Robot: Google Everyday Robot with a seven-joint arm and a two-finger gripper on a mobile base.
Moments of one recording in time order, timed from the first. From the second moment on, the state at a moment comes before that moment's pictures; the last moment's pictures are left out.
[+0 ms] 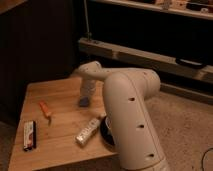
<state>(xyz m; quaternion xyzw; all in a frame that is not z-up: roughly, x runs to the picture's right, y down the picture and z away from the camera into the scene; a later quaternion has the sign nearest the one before) -0.137 0.058 0.954 -0.31 0.20 0.70 0.62</state>
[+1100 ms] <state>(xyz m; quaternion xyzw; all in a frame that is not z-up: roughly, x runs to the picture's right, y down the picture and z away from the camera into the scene) -0.265 0.061 0.911 -0.35 0.15 0.59 0.71</state>
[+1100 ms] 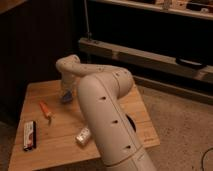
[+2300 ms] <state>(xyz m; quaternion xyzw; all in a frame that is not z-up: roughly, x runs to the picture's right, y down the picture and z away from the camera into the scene) -0.203 0.163 0.836 -0.42 0.17 0.60 0.66</state>
